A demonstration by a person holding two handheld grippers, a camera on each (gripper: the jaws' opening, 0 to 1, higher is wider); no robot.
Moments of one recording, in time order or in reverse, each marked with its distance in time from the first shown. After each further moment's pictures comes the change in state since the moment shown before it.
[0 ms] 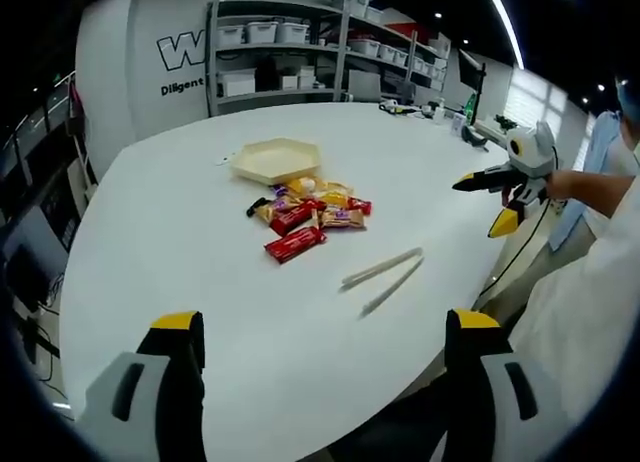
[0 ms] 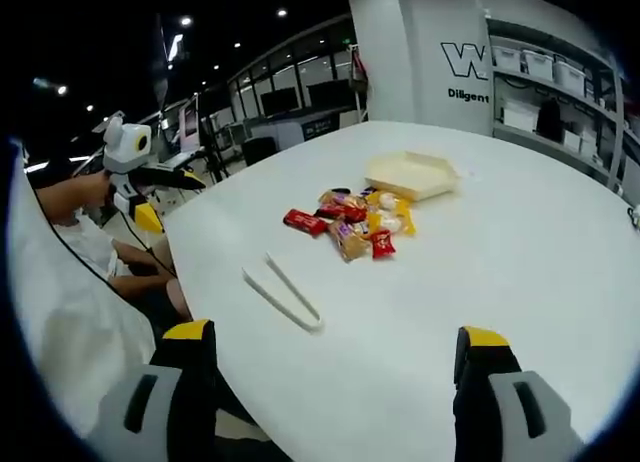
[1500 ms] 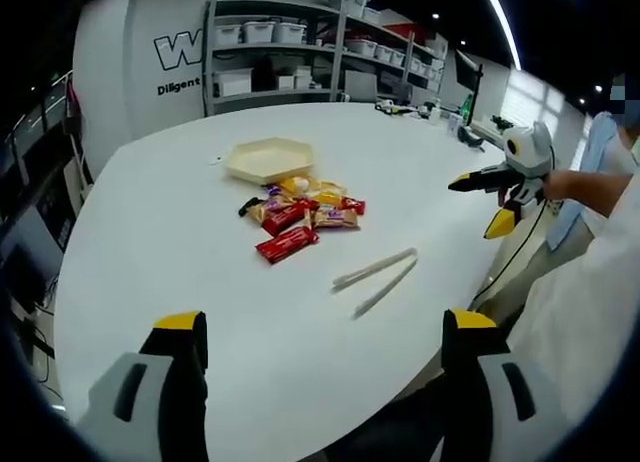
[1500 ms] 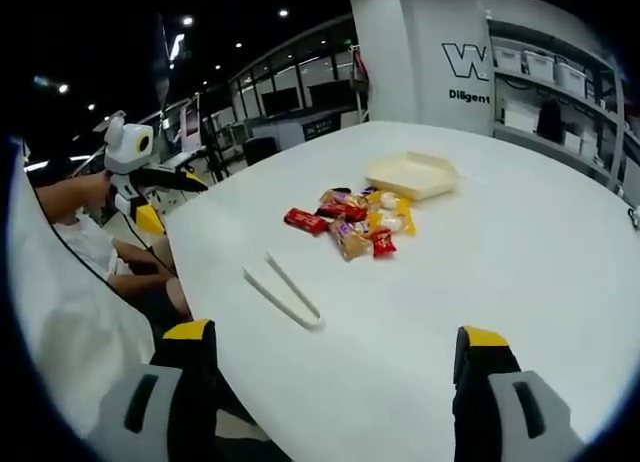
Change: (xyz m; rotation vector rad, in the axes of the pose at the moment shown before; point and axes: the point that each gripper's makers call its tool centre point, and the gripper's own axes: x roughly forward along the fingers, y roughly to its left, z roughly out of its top) left arm 0.006 -0.009 0.000 0.004 -0.009 -0.023; right arm 0.001 0.001 -0.004 -0.003 -0.003 0.005
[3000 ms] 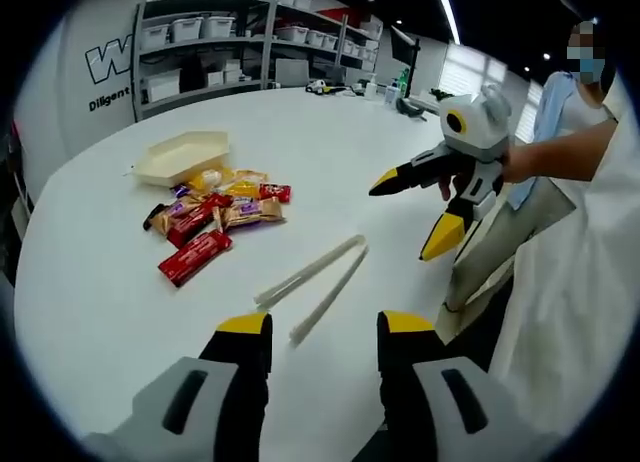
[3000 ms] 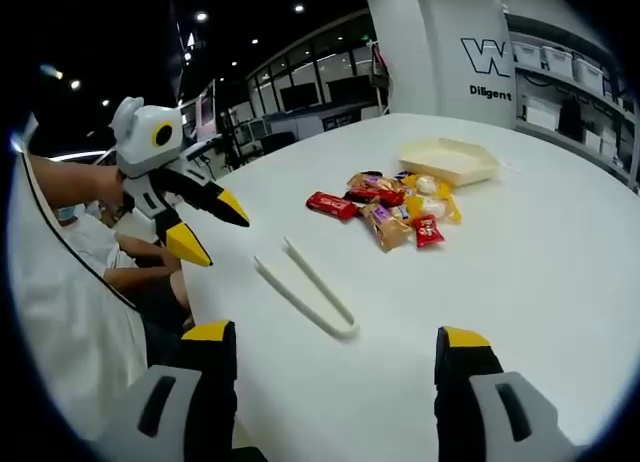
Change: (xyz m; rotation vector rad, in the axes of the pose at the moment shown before) left arm 0.072 -0.063 -0.015 0.165 0.060 -0.247; right arm 0.053 0.026 -0.018 -0.024 0.013 0.079
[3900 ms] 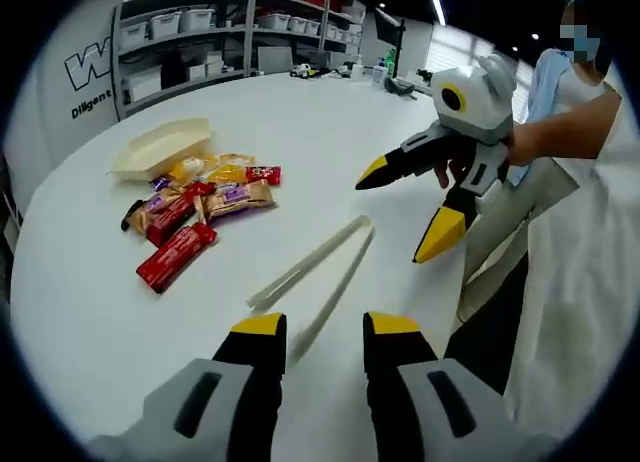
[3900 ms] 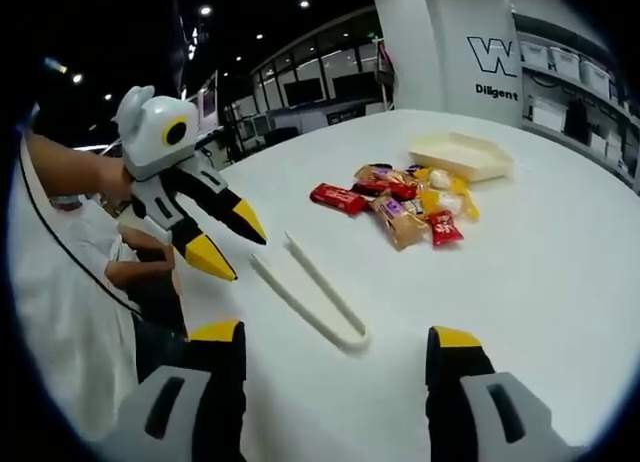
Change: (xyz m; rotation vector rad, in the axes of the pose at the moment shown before) left arm 0.030 0.007 -0.011 0.063 0.065 -0.030; right arm 0.026 0.006 -0.003 -0.024 0.018 0.011
